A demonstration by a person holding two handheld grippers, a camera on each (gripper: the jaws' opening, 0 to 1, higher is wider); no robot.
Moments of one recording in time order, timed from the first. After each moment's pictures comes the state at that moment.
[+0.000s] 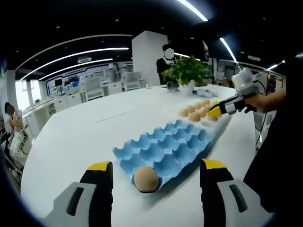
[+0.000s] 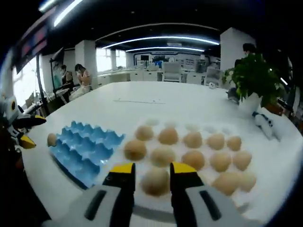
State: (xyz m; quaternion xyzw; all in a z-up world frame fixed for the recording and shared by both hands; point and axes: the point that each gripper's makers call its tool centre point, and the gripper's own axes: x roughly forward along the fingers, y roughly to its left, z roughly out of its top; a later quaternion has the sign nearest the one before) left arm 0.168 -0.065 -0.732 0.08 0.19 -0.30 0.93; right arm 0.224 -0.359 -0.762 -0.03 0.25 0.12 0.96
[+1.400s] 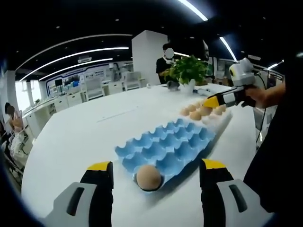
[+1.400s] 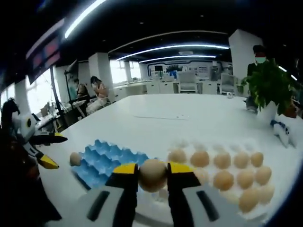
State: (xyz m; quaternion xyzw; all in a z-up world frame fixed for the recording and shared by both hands) left arm 0.166 -0.066 -0.722 0.08 0.20 -0.30 0.93; right arm 0.230 -0.279 -0.718 0.02 0.20 0.23 0.95
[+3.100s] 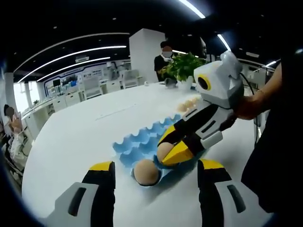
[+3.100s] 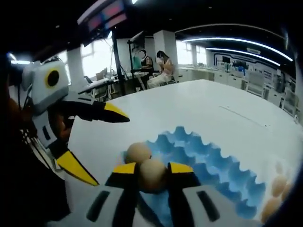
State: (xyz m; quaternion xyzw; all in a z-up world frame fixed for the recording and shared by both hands) left arm 0.161 -0.058 -0.744 0.09 0.20 -0.30 0.93; right arm 0.192 -0.088 -0.772 -0.09 0.24 0.48 0.84
